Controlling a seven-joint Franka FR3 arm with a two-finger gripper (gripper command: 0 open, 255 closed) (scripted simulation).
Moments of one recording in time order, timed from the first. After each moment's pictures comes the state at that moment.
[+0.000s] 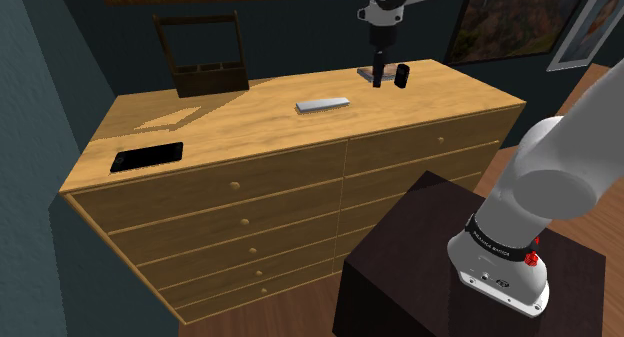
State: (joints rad) arm 0.07 -0.24 -0.31 -2.19 -0.15 1.94 -0.63
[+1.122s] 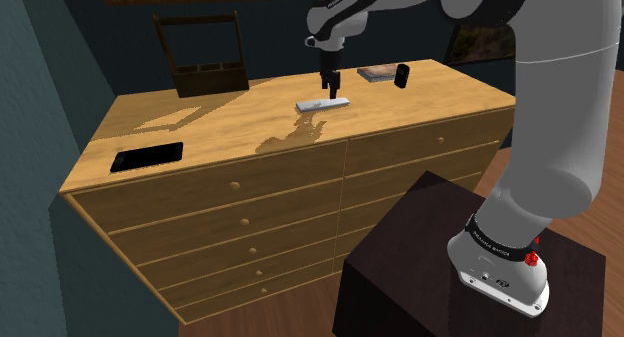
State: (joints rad) arm 0.03 0.43 -0.28 -1.64 0.13 2.05 -1.33
